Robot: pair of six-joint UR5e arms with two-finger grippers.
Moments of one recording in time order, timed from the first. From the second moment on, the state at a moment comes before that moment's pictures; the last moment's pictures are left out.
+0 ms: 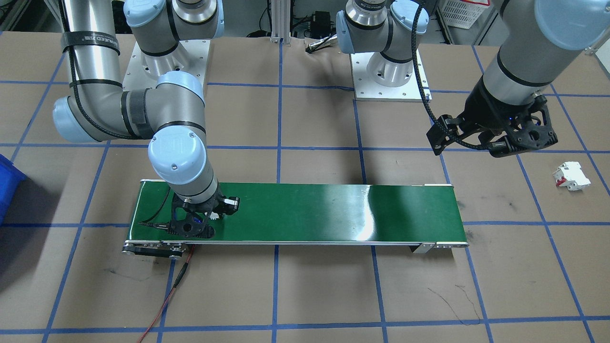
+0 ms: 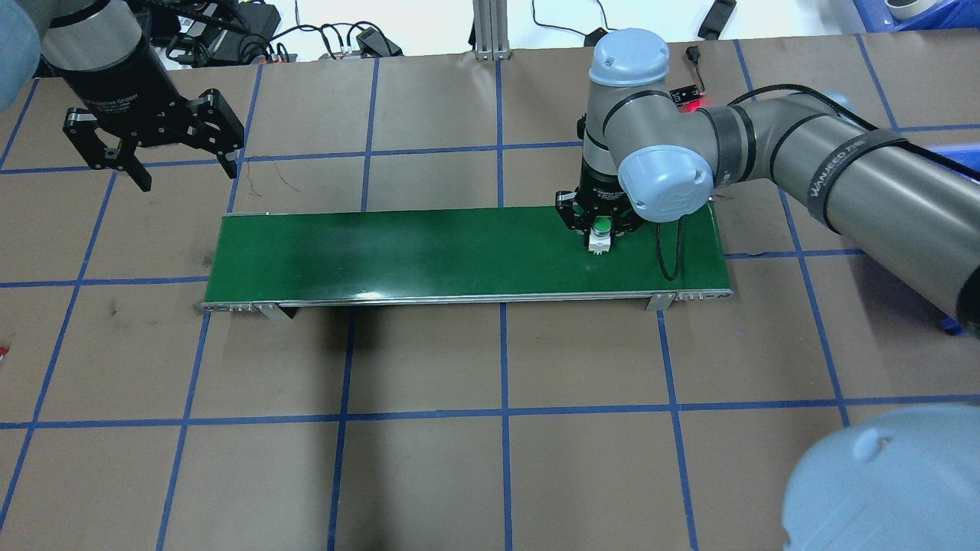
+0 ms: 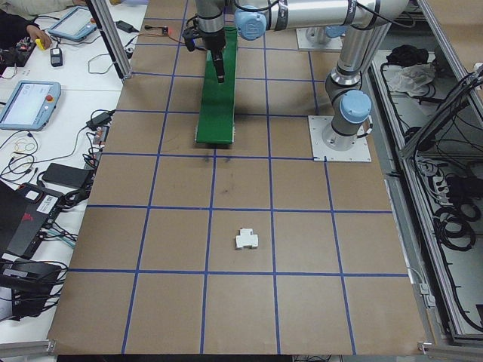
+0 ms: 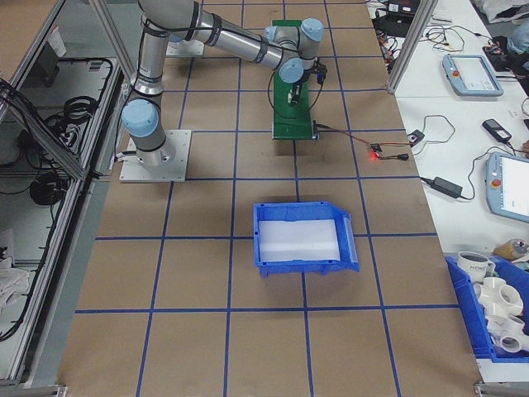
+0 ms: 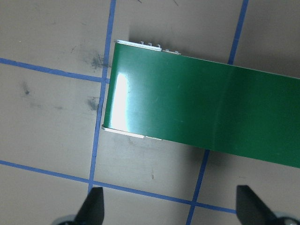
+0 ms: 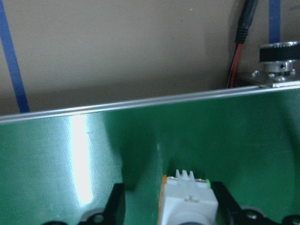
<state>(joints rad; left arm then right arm) -1.44 -1.66 -1.49 -1.63 1.66 -0.07 1.73 -1.16 1.67 -1.98 -1.57 0.28</state>
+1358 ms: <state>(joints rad) -1.44 -1.66 -1.50 -1.63 1.66 -0.07 1.20 -1.35 1.48 -1.63 -1.57 -0.32</state>
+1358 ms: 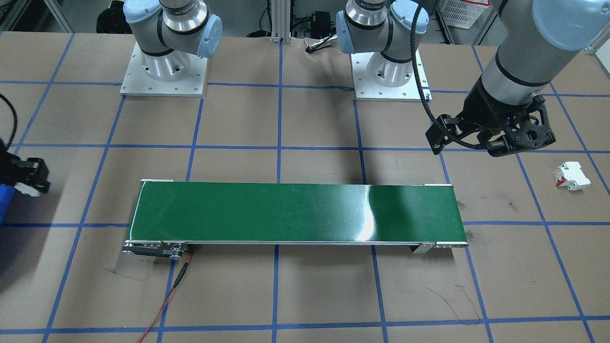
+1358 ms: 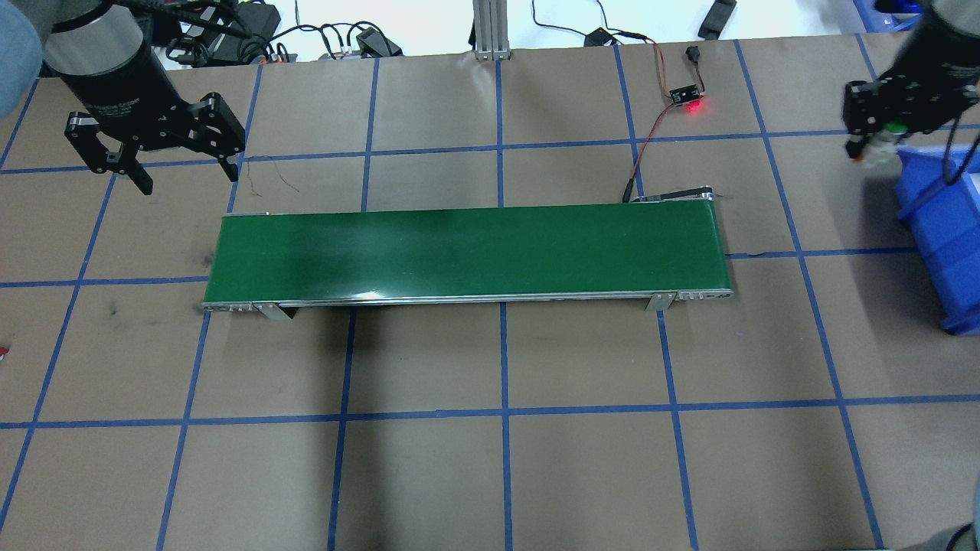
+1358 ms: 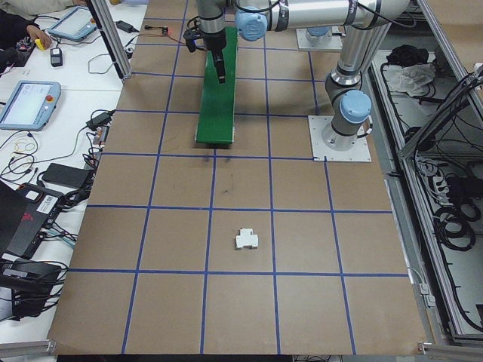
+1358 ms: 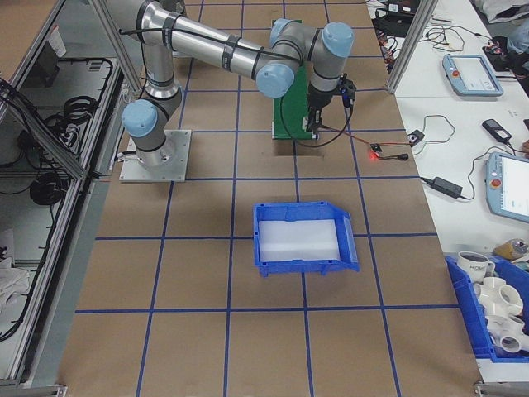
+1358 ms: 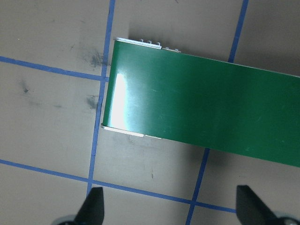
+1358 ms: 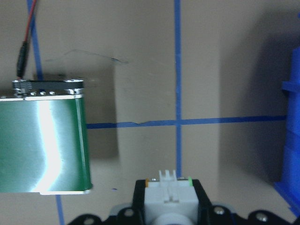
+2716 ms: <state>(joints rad) -1.44 -1.65 -1.50 -1.63 1.66 -0.07 0.77 -1.10 1.44 -1.84 -1.63 -0.86</state>
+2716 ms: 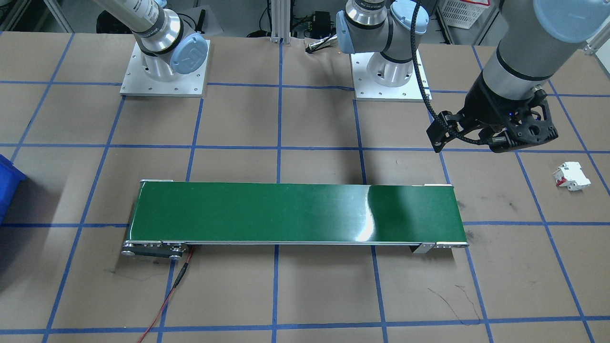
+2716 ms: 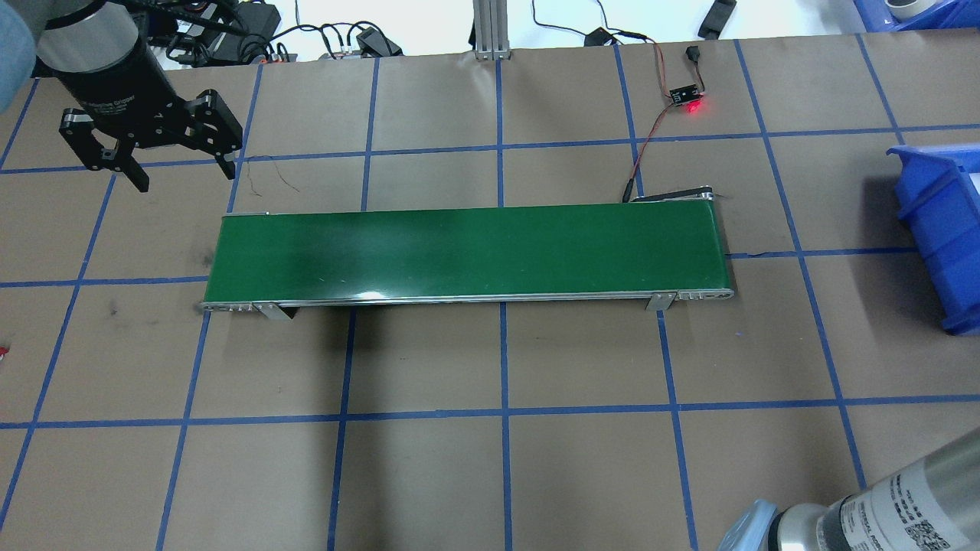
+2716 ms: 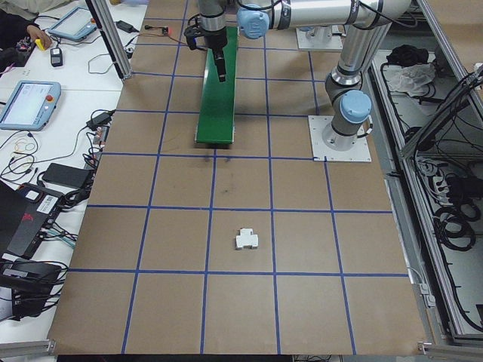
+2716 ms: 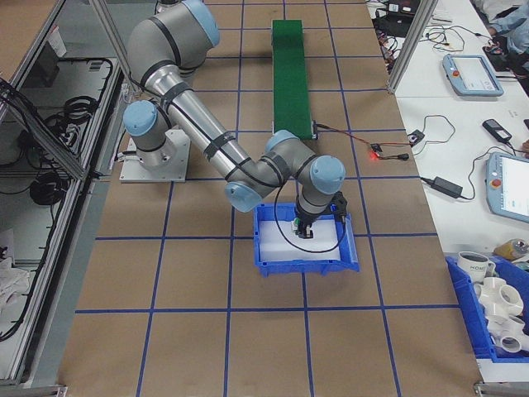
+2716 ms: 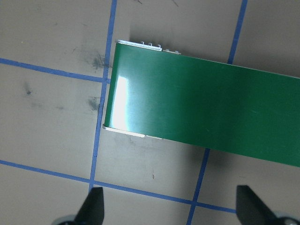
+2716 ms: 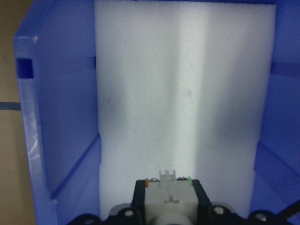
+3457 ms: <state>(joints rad) -1.44 -1.65 -1.50 -1.63 1.66 -0.07 0.77 -1.02 1.47 -1.90 -1.65 -0.88</state>
